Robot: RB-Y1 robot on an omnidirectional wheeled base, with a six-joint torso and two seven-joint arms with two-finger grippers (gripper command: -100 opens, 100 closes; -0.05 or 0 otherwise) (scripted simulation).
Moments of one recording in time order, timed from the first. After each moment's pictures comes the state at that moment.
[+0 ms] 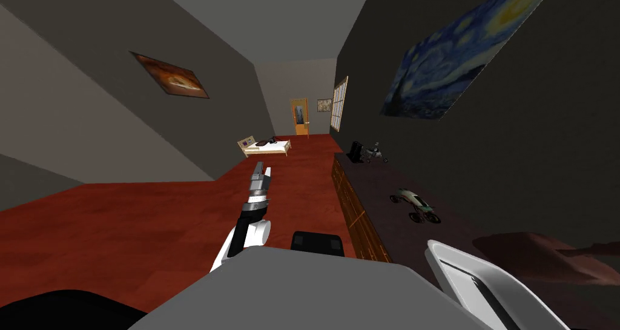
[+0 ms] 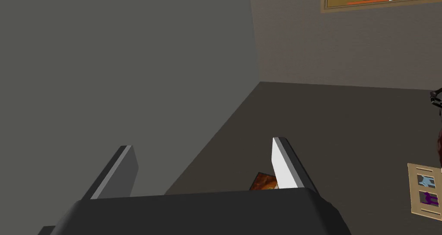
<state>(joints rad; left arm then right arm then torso) 0.52 0.01 -0.01 -2.21 -0.01 -0.42 -0.05 1.01 -0.79 0.00 -0.56 -0.28 -0.42 -0.06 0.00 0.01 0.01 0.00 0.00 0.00</state>
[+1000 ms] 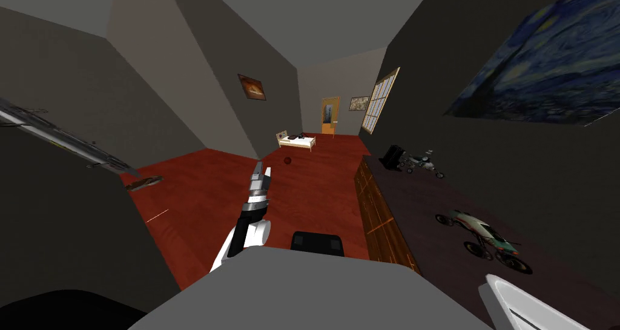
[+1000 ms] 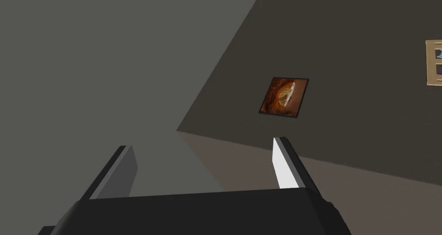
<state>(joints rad) 0.52 0.01 -0.01 -2.21 -0.01 -0.42 -0.05 1.08 -0.73 0.04 -0.65 -0.50 -0.21 -0.10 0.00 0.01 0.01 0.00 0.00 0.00</state>
